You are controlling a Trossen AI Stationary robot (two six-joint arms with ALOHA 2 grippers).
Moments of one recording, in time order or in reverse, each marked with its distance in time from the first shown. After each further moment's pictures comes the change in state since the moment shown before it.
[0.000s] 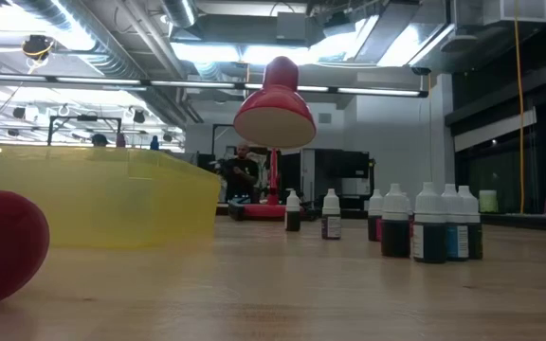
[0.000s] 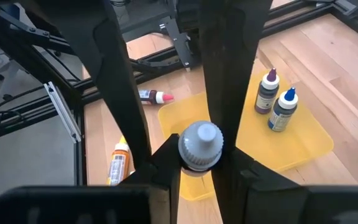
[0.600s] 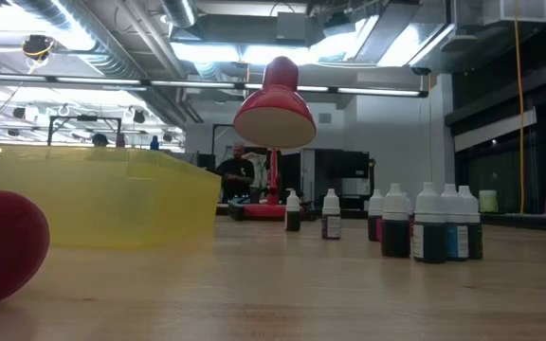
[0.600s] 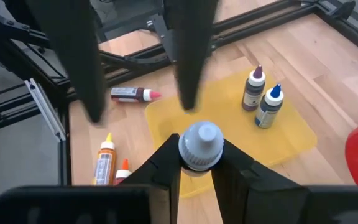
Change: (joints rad) left arm 0.017 -0.027 0.003 -0.023 0.032 0.030; right arm 0.008 0.003 -0.003 -0.015 0.041 -0.002
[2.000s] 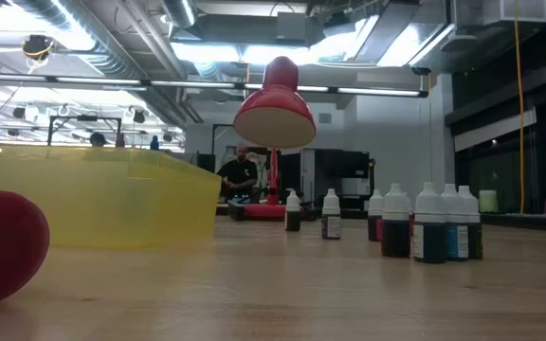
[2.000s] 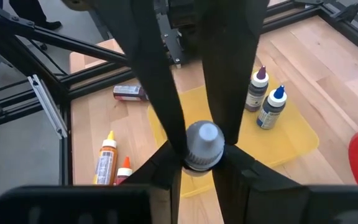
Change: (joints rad) left arm -0.005 0.035 -0.001 0.023 -0.078 0.000; right arm 0.001 0.000 0.000 0.003 0.001 -0.021
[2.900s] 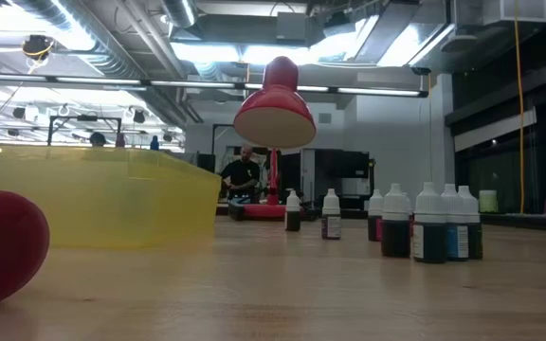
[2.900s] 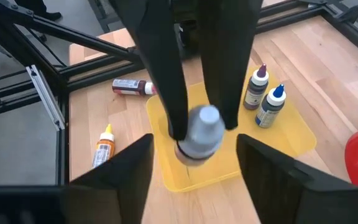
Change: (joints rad) left arm 0.000 -0.016 0.000 -0.006 0.000 -0.001; right arm 0.001 -0.003 0.001 -0.024 -0.018 -0.029
